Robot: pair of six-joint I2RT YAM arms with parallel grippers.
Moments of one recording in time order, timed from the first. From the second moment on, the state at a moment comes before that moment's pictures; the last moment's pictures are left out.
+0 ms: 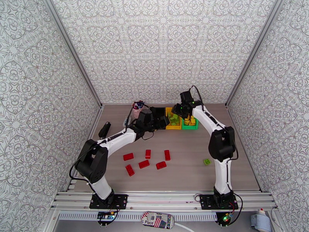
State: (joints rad) left arm -0.54 1.74 1.20 0.01 0.33 -0.85; right arm 0.34 2.17 2.03 -0.77 -0.14 0.71
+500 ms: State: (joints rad) left arm -0.66 1.61 1.02 0.01 0.23 -0.83; right arm 0.33 1.79 1.58 -0.77 -0.11 0.68
